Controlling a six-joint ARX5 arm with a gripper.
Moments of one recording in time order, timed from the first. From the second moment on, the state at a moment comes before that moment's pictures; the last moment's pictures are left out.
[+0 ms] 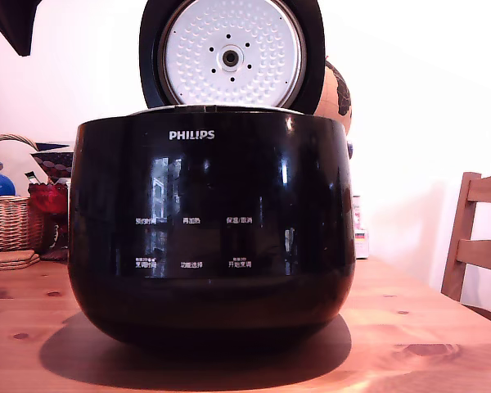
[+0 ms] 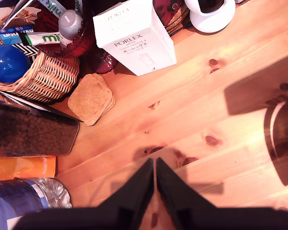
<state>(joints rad) -0.23 1.63 1.90 -1.20 -0.22 0.32</state>
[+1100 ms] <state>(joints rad) -0.33 1.63 1.90 -0.48 0.33 0.15</state>
